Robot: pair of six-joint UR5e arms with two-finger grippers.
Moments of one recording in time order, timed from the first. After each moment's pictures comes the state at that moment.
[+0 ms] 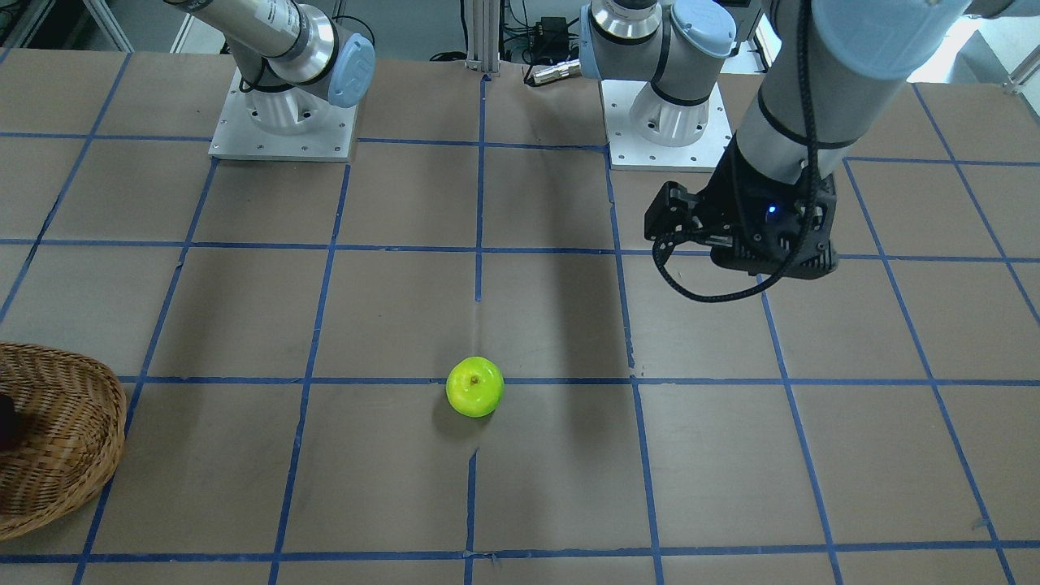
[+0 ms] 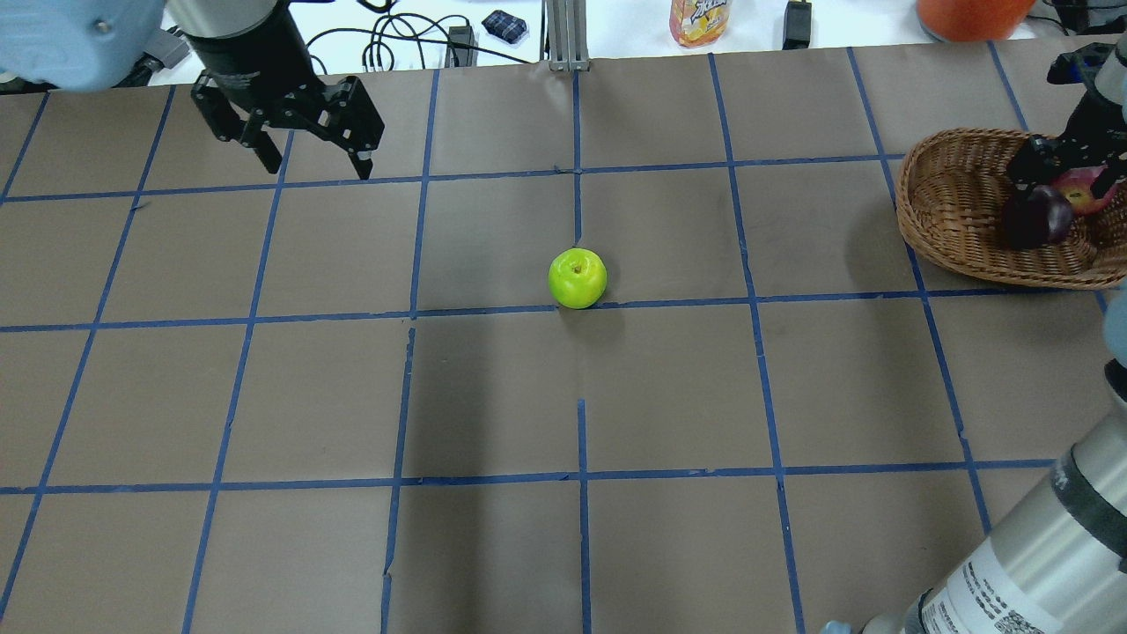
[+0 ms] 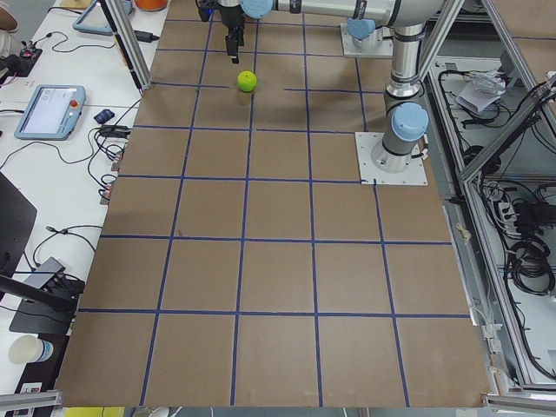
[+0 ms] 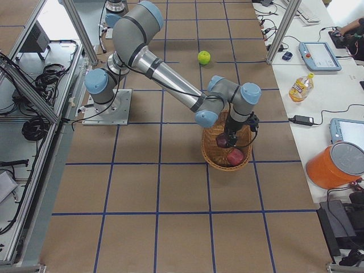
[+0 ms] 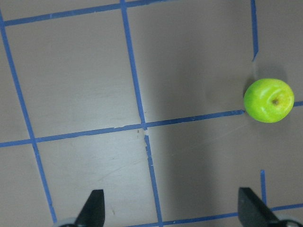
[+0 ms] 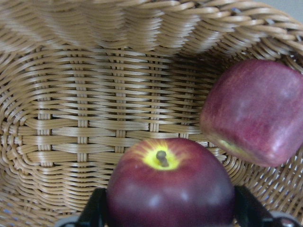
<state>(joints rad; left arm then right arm) -1.57 -1.71 -1.41 -1.65 1.58 0.13 1.05 -0.97 1.36 -1.93 -1.74 -0.44</state>
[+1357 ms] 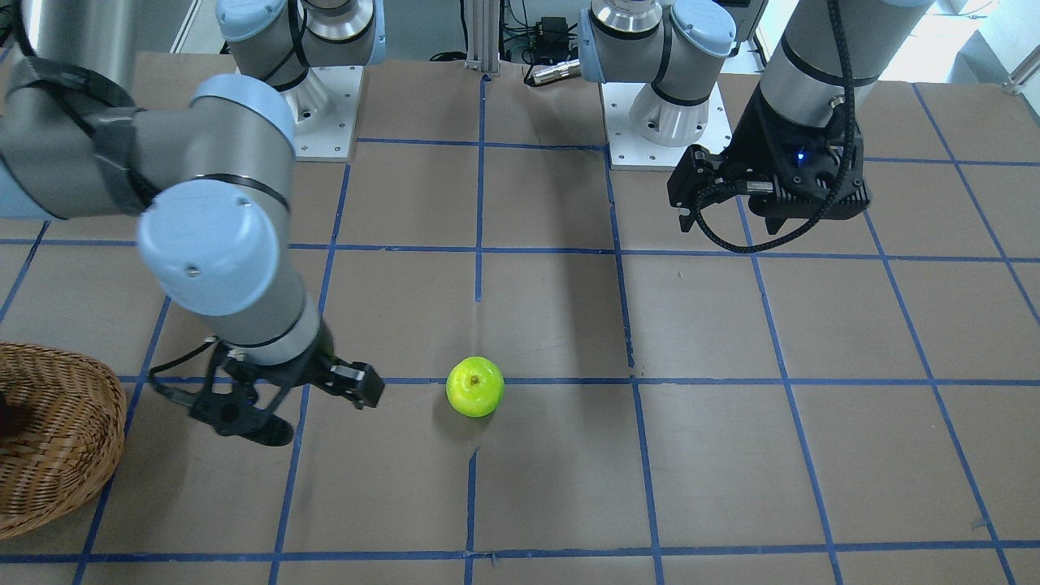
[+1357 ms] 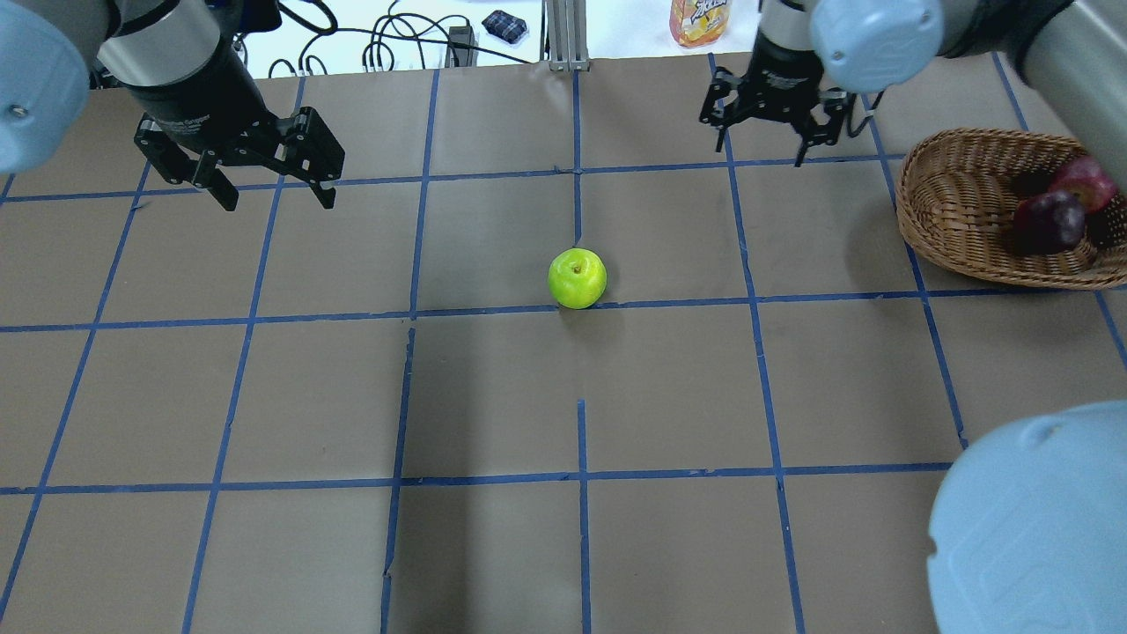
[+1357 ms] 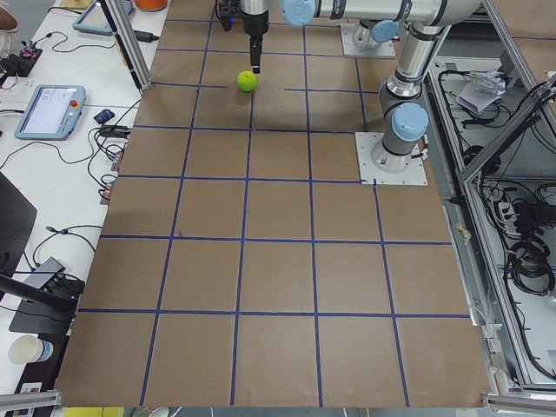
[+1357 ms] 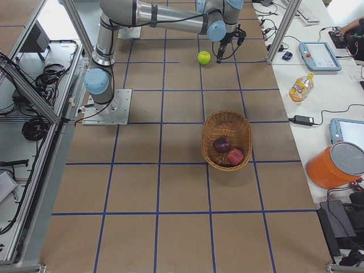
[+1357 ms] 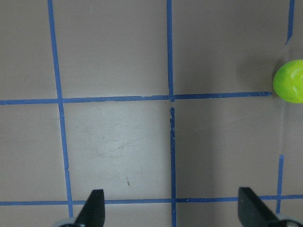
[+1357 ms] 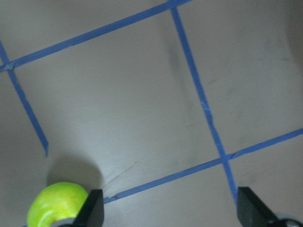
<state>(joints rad) -1.54 -1.62 -1.51 -1.60 1.59 0.06 1.72 -1.10 1.35 -1.78 -1.57 0.51</state>
